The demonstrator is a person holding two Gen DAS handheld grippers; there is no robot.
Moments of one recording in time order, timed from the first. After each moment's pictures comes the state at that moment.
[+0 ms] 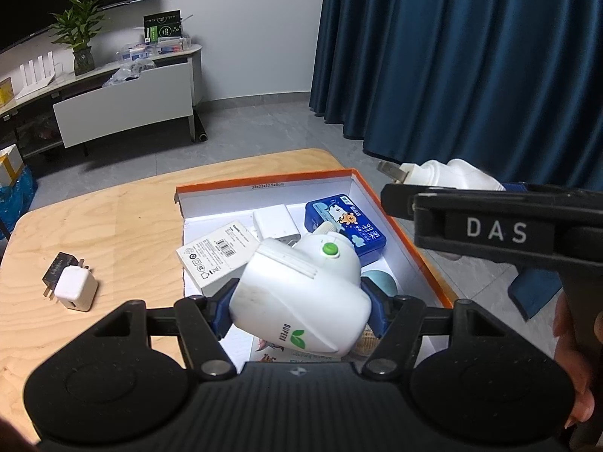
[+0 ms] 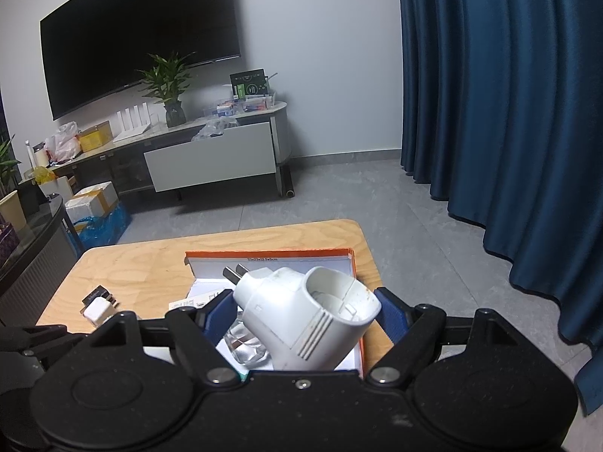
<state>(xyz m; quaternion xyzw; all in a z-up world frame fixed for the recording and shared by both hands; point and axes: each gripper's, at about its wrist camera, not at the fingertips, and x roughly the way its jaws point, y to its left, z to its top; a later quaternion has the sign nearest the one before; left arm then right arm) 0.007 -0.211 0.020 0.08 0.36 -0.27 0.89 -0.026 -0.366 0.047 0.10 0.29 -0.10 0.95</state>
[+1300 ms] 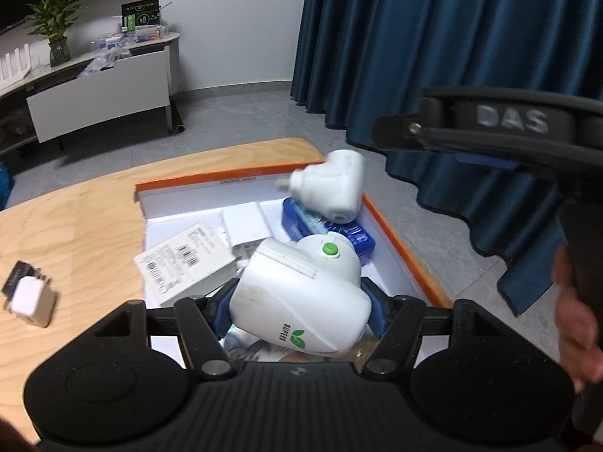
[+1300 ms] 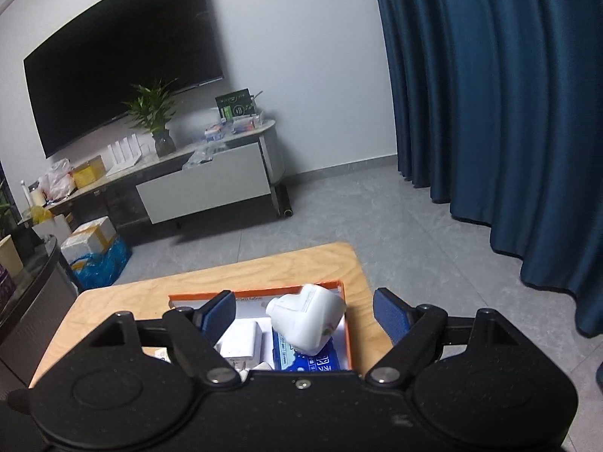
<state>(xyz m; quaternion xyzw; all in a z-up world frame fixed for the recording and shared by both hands) 0.032 -0.242 0.003 0.07 0.38 -0.30 0.87 0.000 -0.409 0.047 0.15 0.25 -0.11 0.95</state>
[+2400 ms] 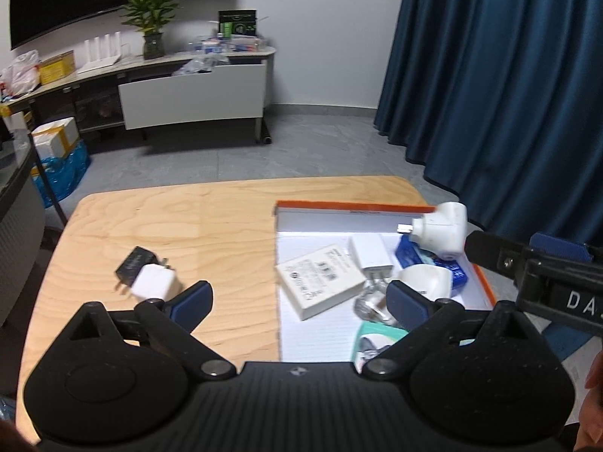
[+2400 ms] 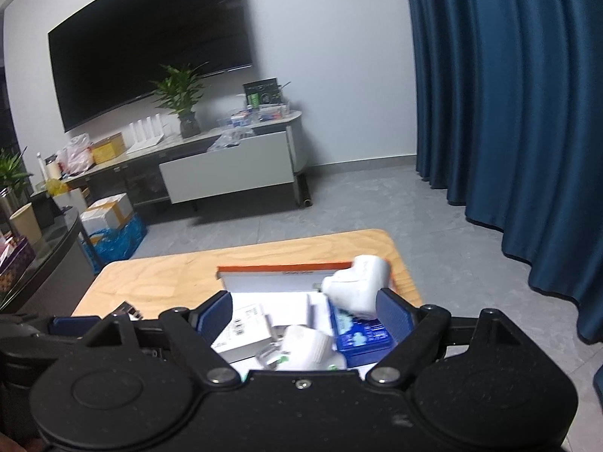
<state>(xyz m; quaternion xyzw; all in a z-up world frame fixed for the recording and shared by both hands) 0.041 -0.158 0.039 0.03 0.36 -0.18 0.91 -0.009 -0.338 0.054 0.11 0.27 -0.08 0.95</state>
